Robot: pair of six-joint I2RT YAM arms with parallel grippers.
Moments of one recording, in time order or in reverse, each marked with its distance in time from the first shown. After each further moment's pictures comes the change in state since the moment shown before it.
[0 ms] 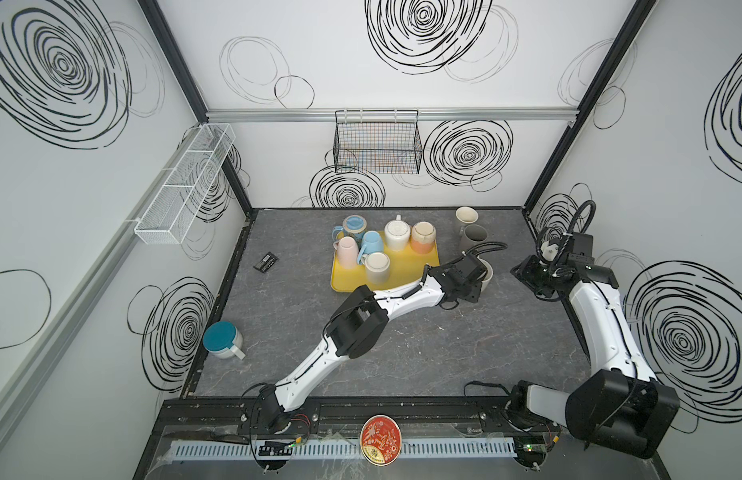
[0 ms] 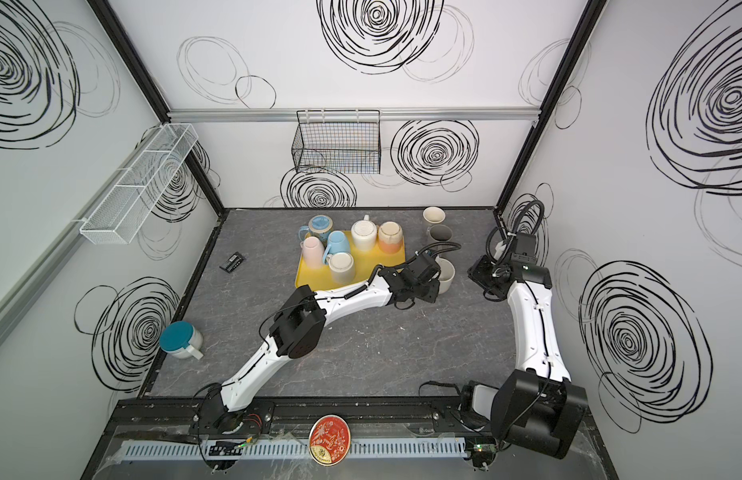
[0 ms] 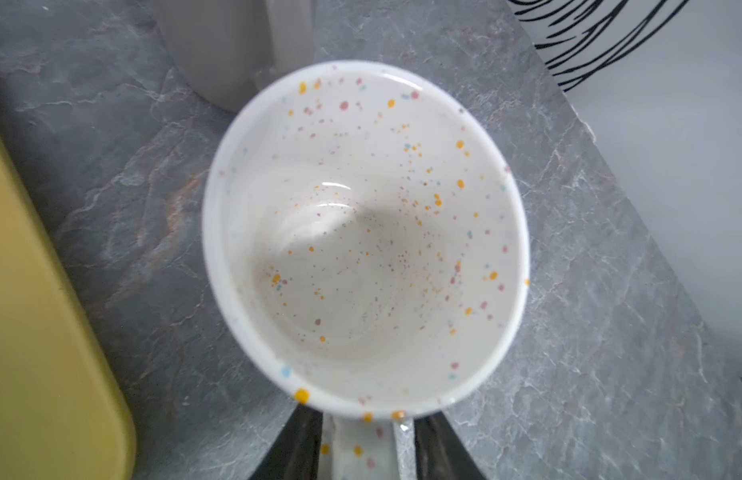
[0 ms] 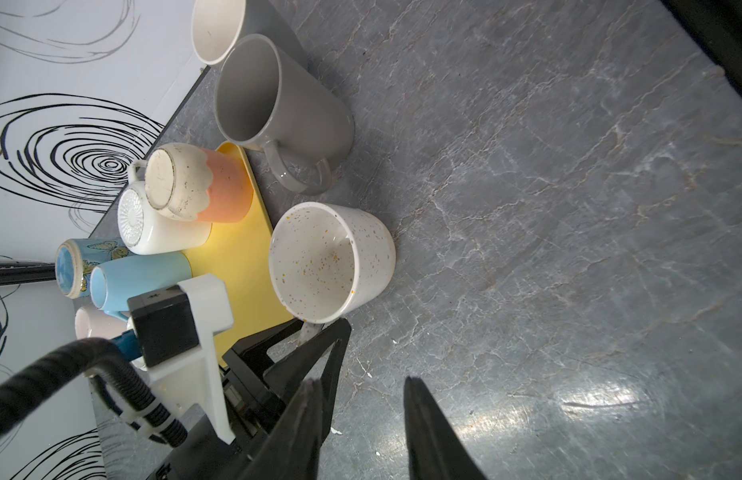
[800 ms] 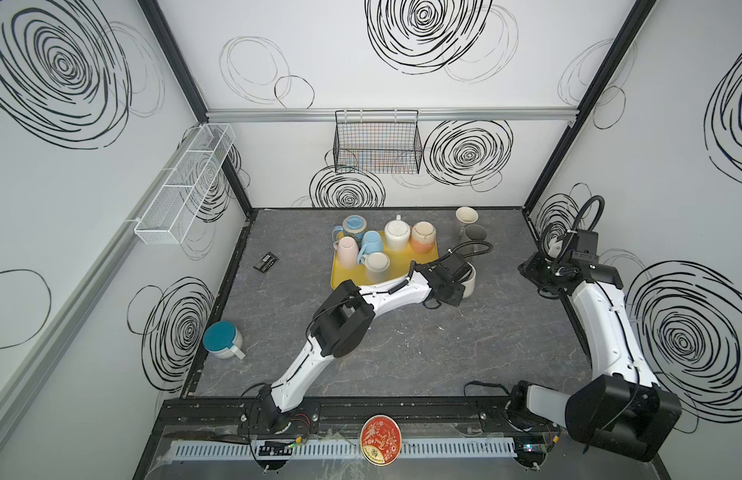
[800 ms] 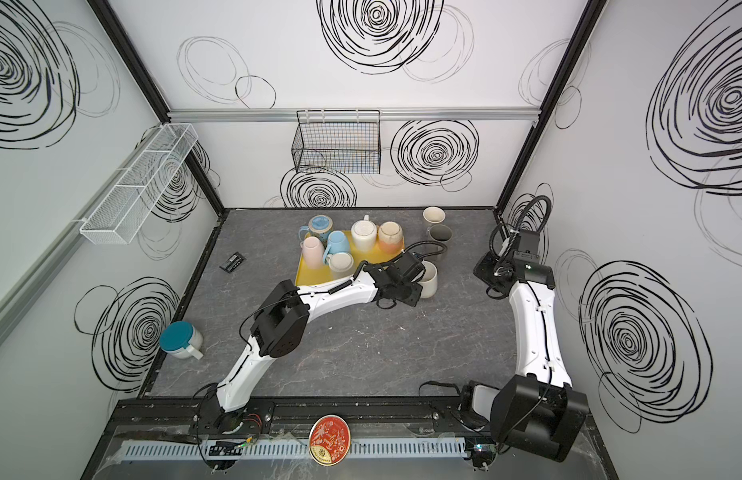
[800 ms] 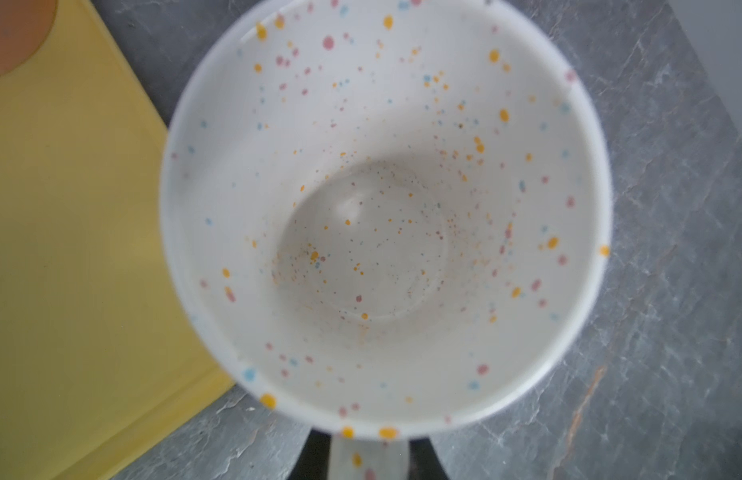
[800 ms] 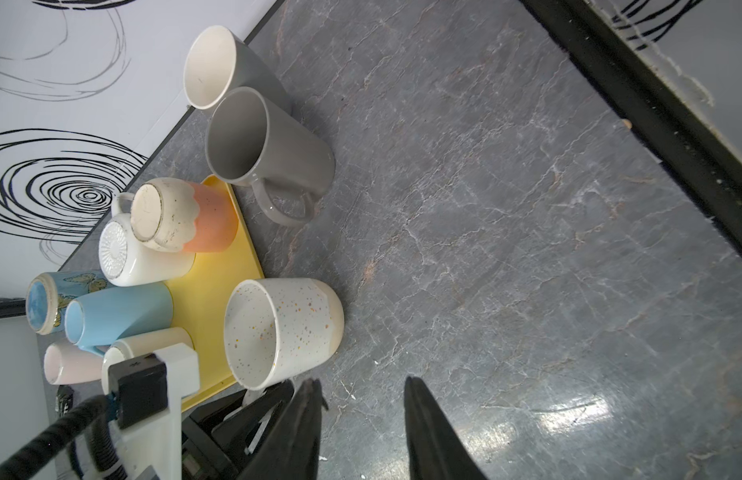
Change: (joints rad) left arm 0.039 -0.156 -0.206 -0.113 0.017 0.075; right arm 0.000 -0.012 0.033 -0.001 0.085 0.004
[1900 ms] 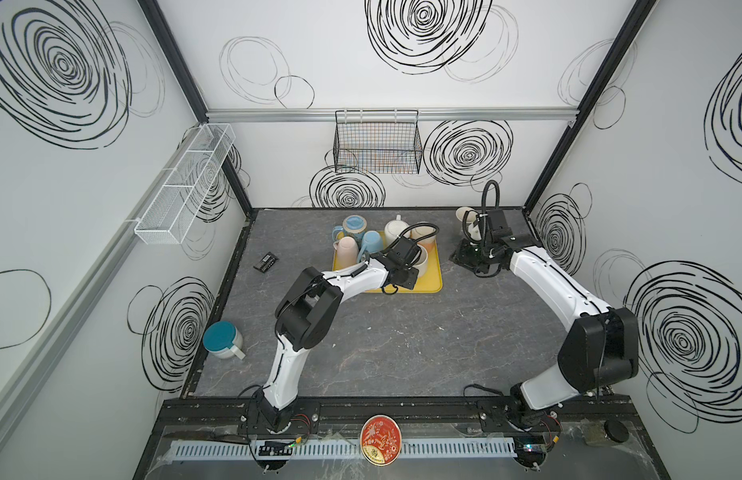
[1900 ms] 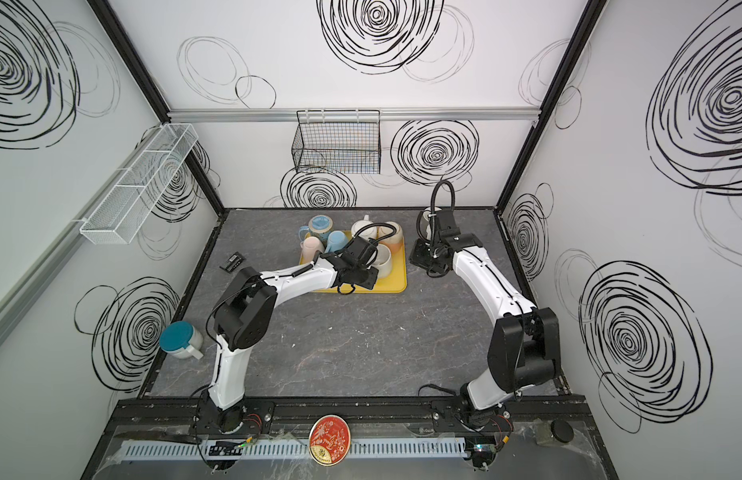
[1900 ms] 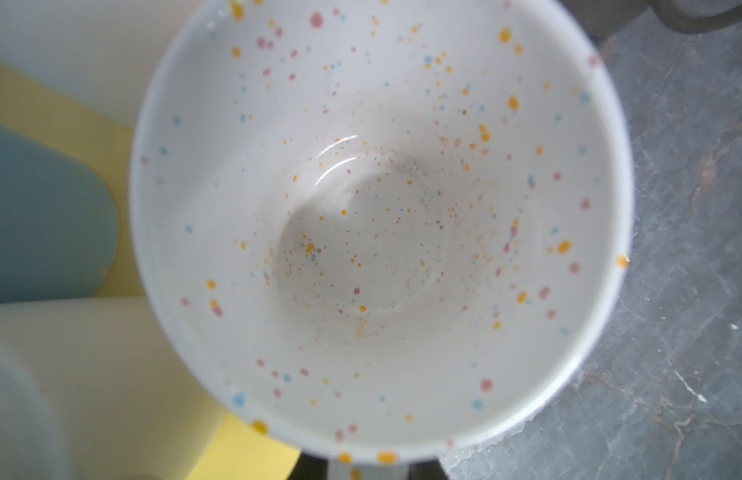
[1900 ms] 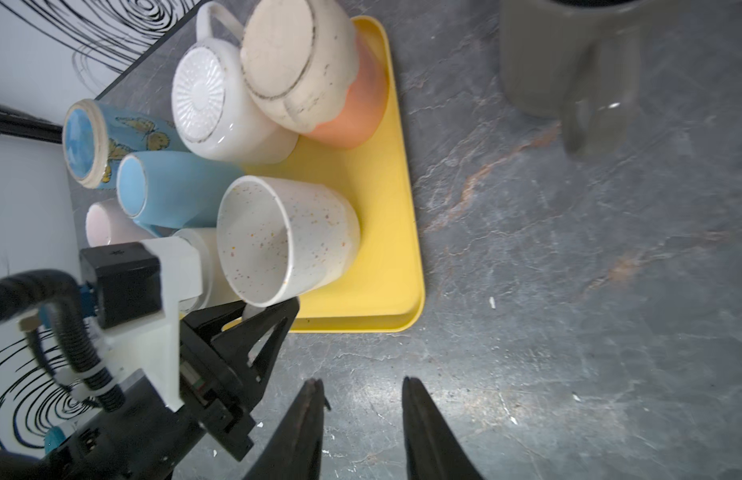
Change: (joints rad) left arm 0.248 -0.221 -0.381 0.137 -0.016 0.177; right arm 0.476 0.336 0.188 0.081 0.046 0.137
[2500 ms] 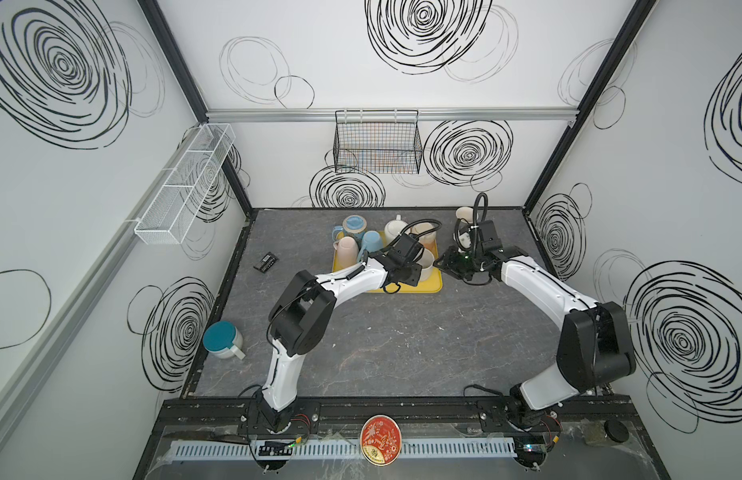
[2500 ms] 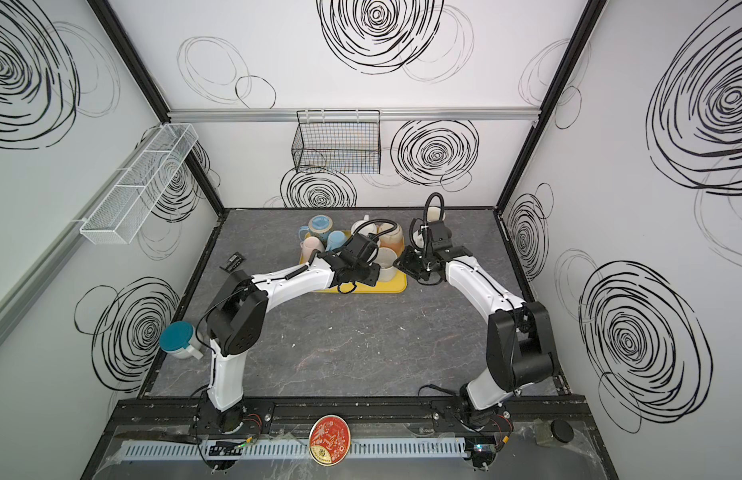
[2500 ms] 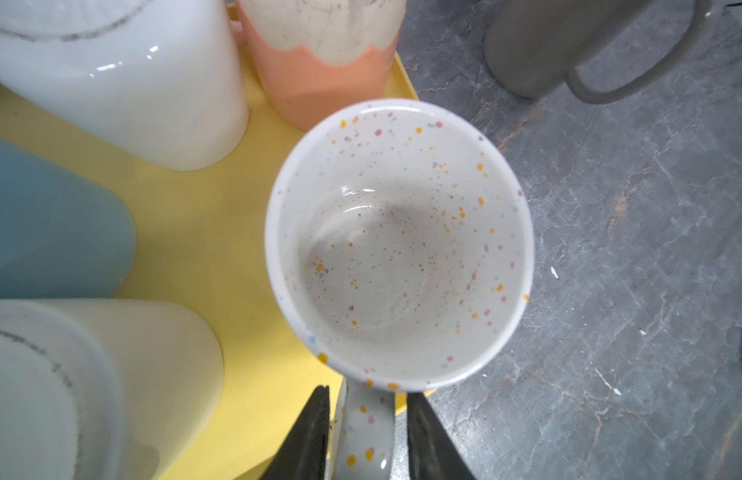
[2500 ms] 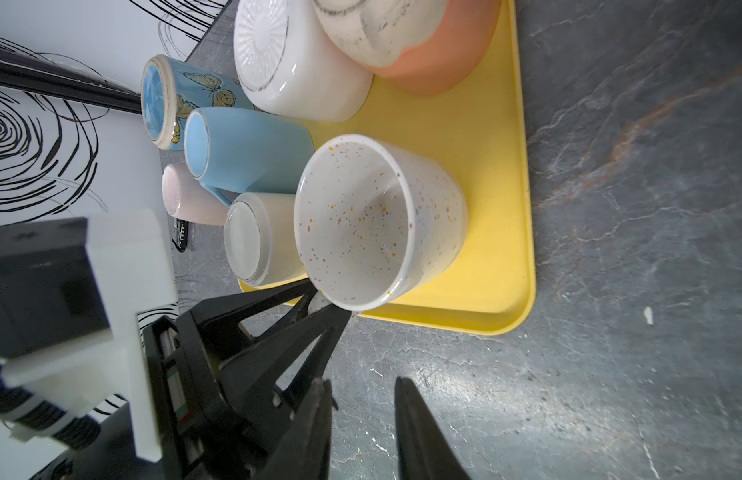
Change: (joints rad) left arm -0.012 -0.059 0.000 0.006 -0.007 -0.039; right arm 0.069 0.007 -0.159 0.261 -0.206 0.106
